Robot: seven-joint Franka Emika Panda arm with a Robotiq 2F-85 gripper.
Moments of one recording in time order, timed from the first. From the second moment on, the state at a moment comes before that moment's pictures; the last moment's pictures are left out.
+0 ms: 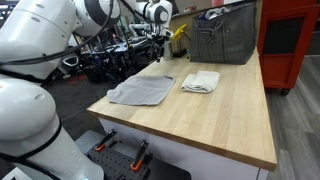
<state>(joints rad) 0.05 0.87 -0.12 -1.01 0.43 1.63 0.49</state>
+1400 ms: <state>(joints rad) -0.07 0.62 -0.13 -1.66 0.55 2.00 0.78</state>
